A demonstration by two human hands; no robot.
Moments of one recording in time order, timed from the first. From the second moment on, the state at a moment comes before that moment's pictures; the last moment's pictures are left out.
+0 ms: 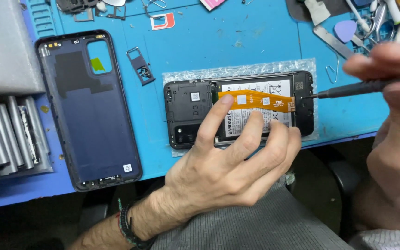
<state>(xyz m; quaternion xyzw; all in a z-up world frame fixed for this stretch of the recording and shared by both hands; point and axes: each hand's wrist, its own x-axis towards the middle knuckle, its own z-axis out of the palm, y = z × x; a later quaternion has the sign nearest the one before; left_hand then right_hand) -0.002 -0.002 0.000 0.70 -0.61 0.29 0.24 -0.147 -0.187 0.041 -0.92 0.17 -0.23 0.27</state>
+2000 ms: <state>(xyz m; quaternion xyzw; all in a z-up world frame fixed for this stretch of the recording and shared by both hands) -0.001 -0.002 0.003 0.70 -0.61 0.29 0.22 -0.239 -0.298 -0.064 -0.88 0.13 -0.32 0.32</state>
